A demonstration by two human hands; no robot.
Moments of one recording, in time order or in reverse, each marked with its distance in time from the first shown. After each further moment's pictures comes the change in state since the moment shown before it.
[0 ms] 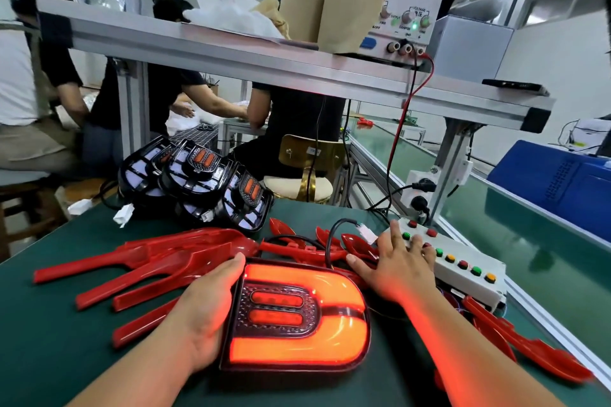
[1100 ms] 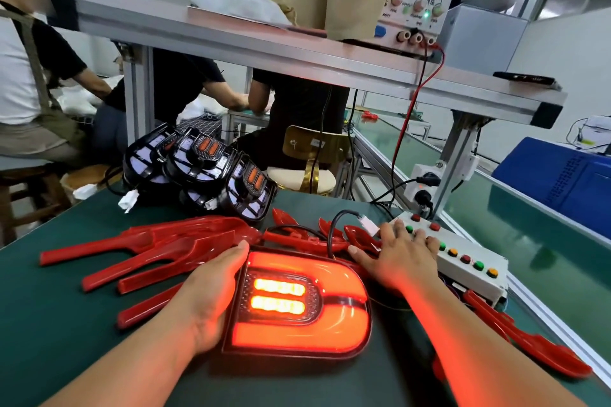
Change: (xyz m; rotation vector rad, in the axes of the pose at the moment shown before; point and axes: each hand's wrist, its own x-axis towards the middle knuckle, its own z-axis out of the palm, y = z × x) left_hand -0.001 -0.001 0.001 0.054 0.115 0.080; right_hand -0.002 -0.001 -0.008 -0.086 0.028 -0.002
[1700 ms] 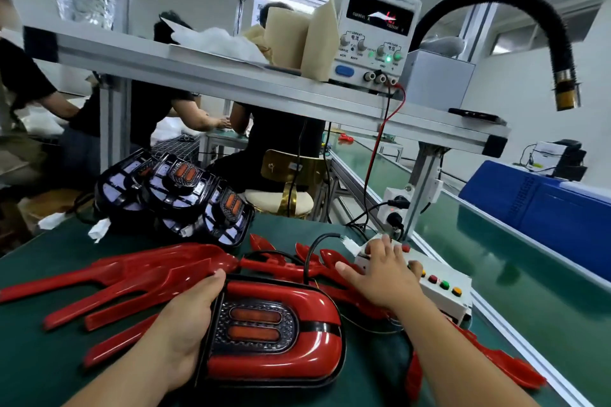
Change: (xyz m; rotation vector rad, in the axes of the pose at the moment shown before) left_hand -0.009 0.004 0.004 0.013 -0.016 0.008; right_hand -0.006 0.020 -0.018 0.274 -0.031 0.011
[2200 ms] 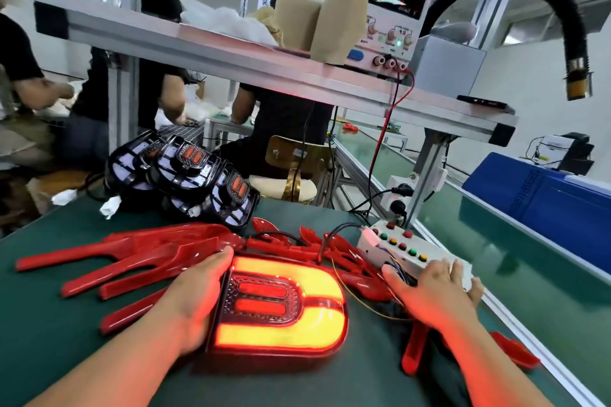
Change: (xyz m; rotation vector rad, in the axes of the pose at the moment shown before) left_hand -0.003 0.000 -0.001 0.064 0.051 0.077; right_hand -0.043 0.057 -0.001 -0.139 -0.063 0.317
